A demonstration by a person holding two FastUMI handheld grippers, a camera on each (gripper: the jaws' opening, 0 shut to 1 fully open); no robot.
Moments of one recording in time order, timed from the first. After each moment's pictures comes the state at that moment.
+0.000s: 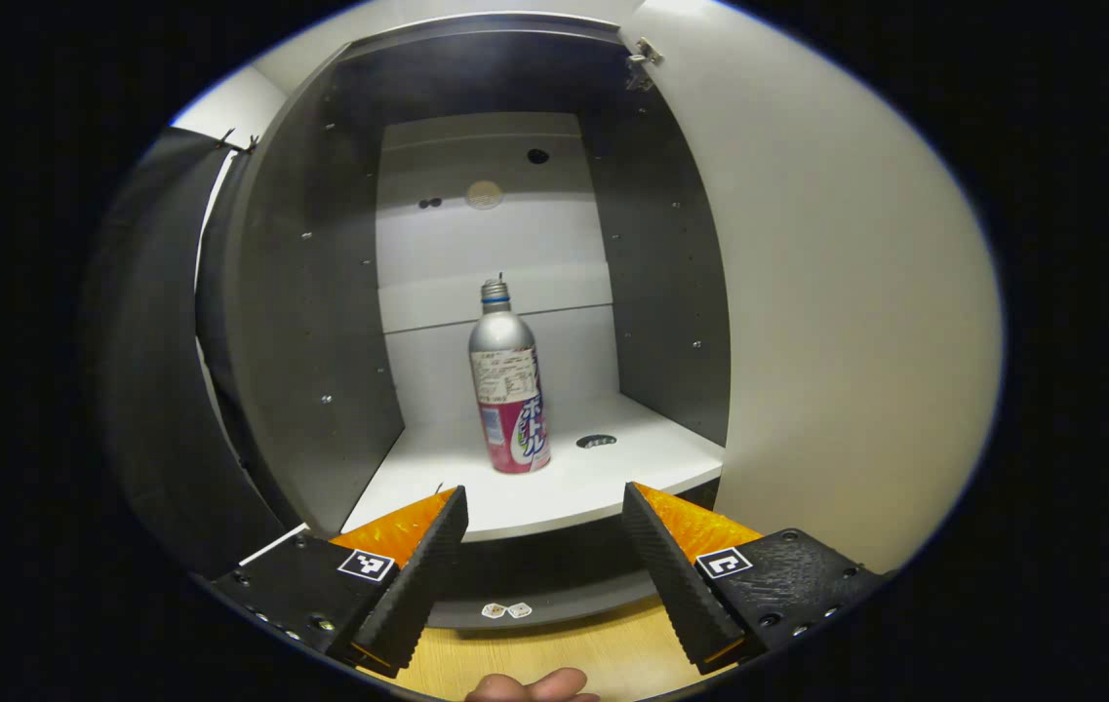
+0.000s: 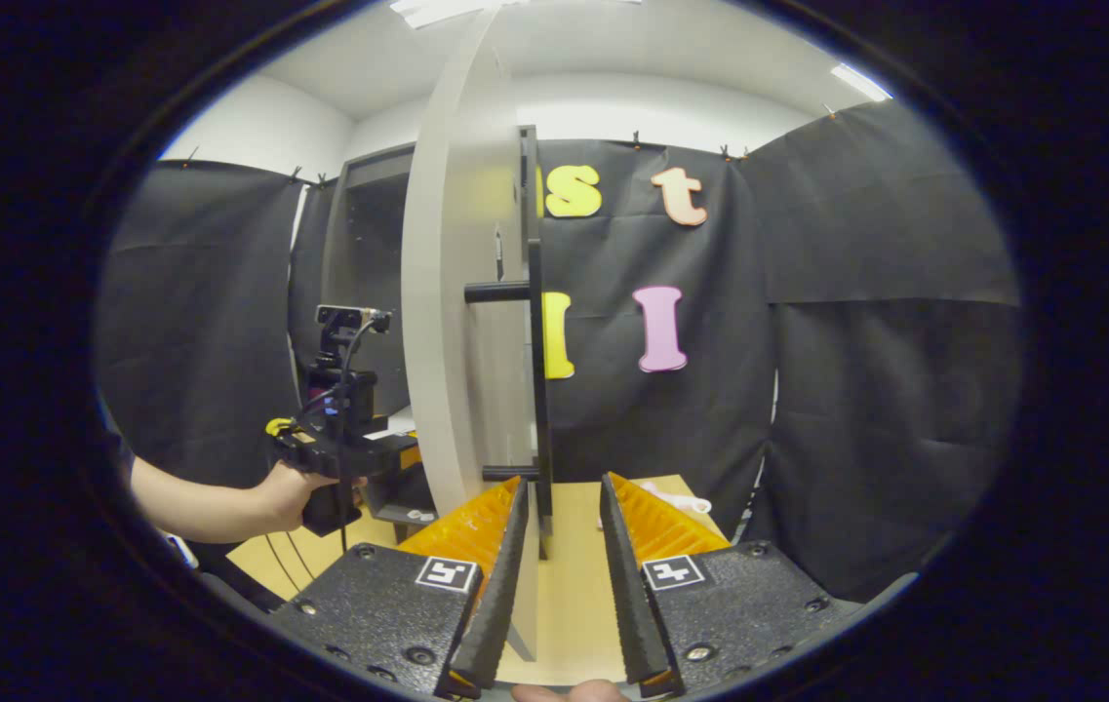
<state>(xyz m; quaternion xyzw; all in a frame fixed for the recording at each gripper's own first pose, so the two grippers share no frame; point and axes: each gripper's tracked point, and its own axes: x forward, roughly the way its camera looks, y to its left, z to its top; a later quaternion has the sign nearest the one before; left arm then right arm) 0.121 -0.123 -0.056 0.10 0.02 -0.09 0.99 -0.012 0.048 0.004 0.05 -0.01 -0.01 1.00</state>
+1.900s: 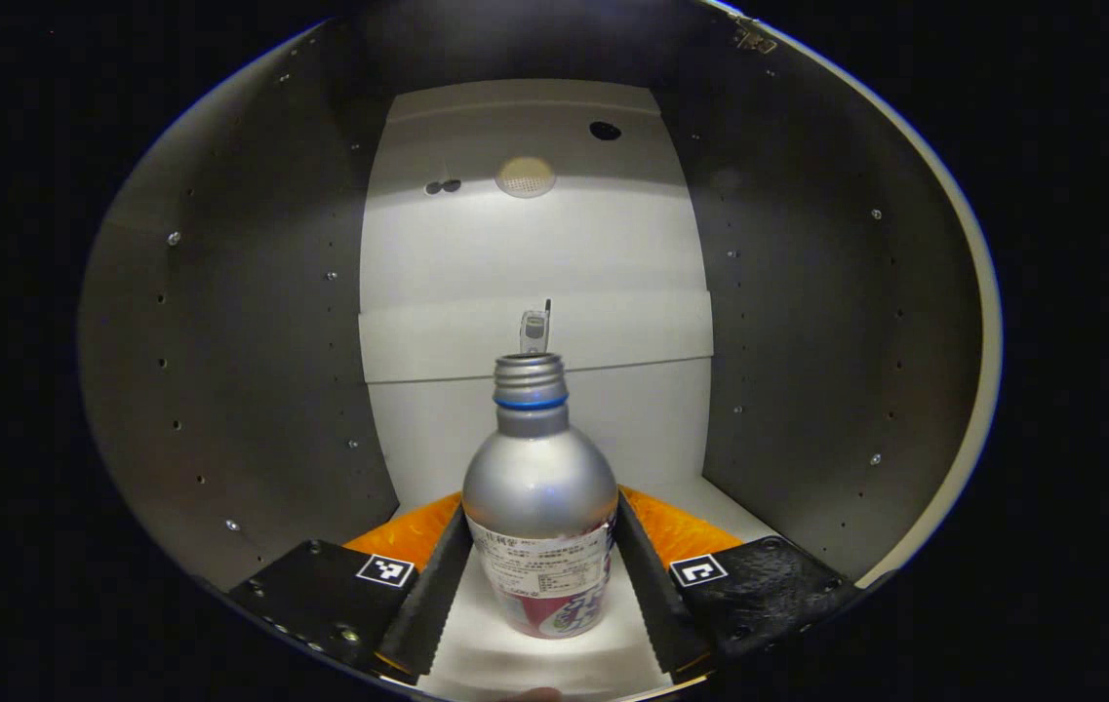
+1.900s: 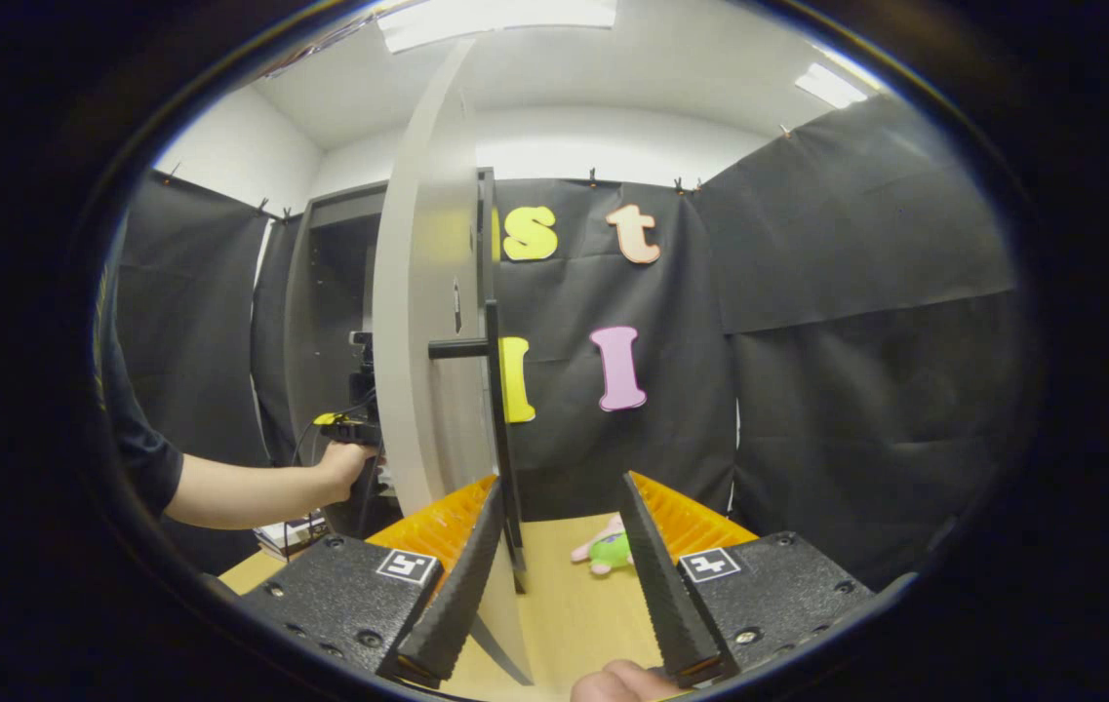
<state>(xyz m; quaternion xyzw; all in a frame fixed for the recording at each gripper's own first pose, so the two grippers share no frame) 0.293 -0.104 0.007 0.06 0.00 -0.03 1.00 -0.009 0.038 0.023 0.07 -0.08 -0.06 0.99</state>
